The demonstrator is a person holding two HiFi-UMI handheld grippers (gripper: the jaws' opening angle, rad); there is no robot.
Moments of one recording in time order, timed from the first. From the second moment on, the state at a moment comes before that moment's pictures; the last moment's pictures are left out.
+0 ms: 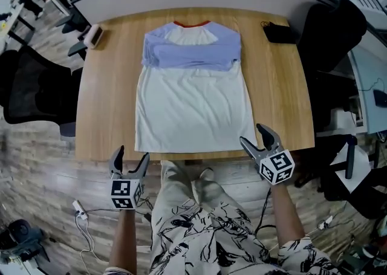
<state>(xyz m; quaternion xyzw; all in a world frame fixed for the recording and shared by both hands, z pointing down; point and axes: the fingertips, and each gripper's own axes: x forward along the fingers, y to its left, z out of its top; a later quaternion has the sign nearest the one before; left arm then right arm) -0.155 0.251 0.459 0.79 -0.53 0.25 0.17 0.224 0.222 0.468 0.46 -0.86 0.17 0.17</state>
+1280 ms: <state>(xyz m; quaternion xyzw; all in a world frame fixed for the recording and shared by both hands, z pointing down) -0.179 0.246 0.591 0.74 -0.55 0.30 0.25 0.280 0.272 0.600 0.54 -0.74 0.34 0.22</state>
